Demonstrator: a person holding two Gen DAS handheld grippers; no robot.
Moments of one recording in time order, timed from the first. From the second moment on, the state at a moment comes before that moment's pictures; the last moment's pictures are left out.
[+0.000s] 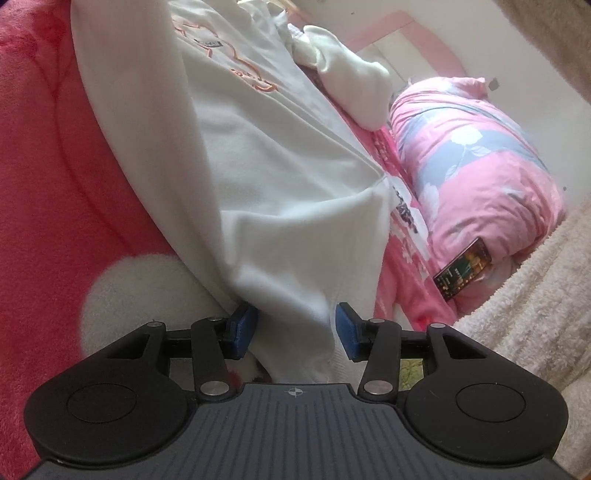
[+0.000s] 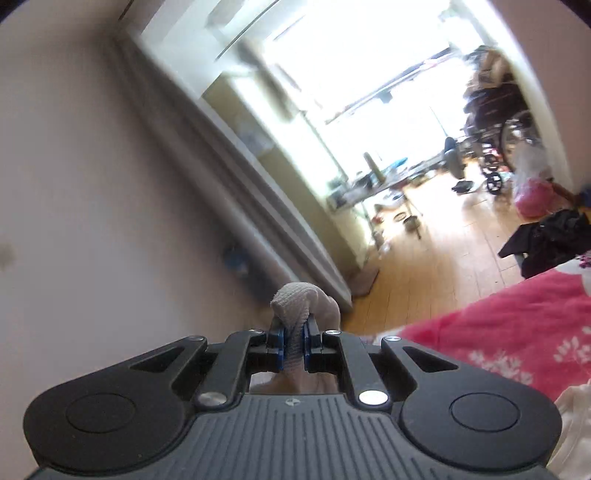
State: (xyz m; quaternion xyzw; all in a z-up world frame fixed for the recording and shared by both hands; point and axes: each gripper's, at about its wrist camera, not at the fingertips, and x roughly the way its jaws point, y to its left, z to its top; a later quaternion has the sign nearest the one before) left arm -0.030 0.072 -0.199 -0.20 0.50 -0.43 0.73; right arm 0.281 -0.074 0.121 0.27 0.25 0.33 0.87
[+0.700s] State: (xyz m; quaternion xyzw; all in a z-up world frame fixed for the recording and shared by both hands) left arm -0.036 0.068 -0.196 -0.18 0.48 -0.43 0.74; right arm 0.263 0.038 0.103 0.32 0.36 0.45 0.76
